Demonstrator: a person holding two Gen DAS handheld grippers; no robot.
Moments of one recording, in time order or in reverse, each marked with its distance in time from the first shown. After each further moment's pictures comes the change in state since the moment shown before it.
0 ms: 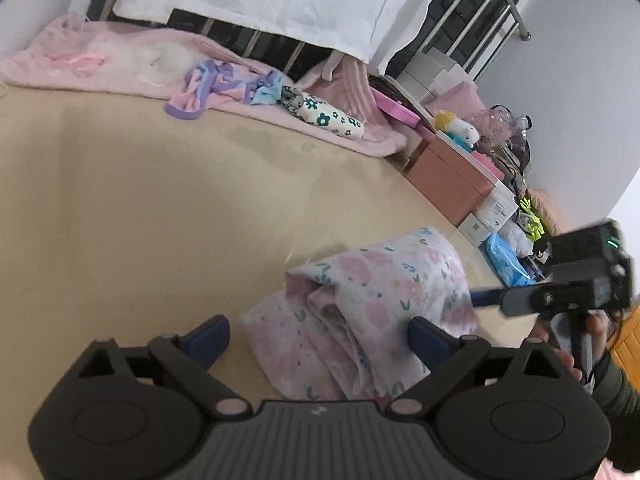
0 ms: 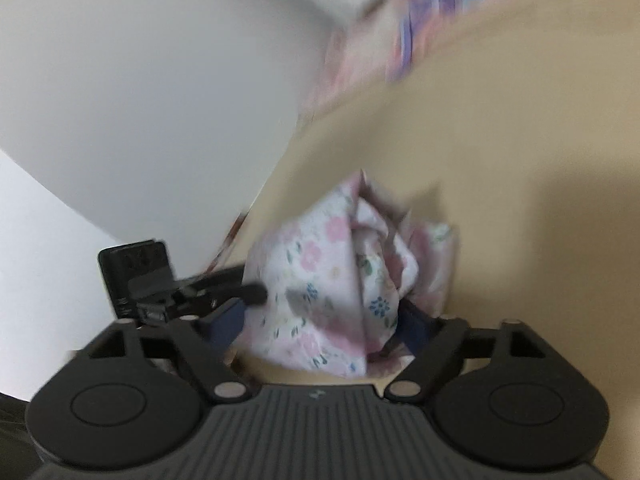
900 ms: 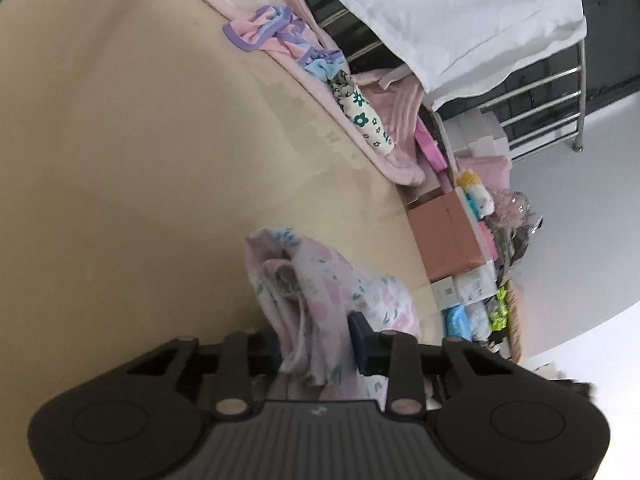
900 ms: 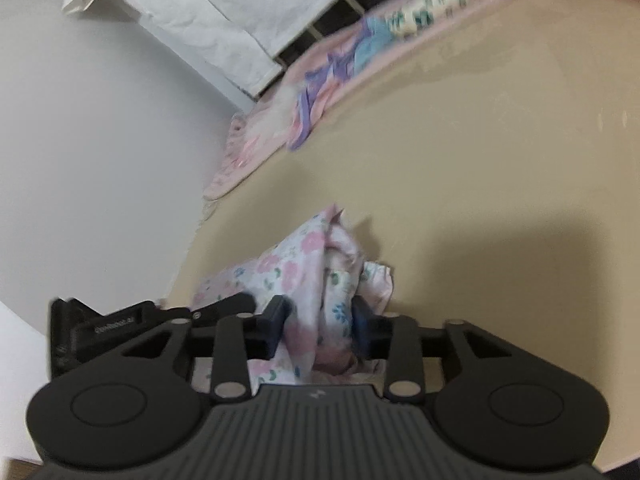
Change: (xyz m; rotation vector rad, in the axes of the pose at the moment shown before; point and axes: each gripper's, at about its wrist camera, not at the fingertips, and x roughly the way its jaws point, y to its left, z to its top) left arm 0.035 0.019 -0.003 -0.441 0.023 -0.116; right arm 0.009 0.014 -0.032 0.152 -0.252 -0.317
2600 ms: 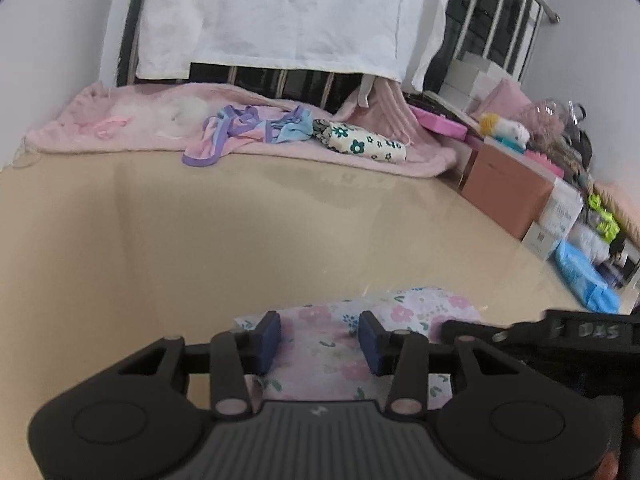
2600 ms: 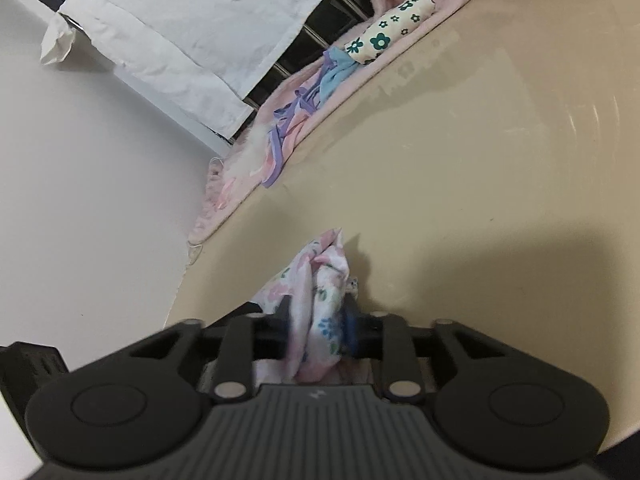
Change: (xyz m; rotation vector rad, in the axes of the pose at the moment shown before) left arm 0.014 -0.074 -0.046 0.539 -0.234 0.375; right arm -0.003 -0.016 -0.020 0.177 -0.070 -0.025
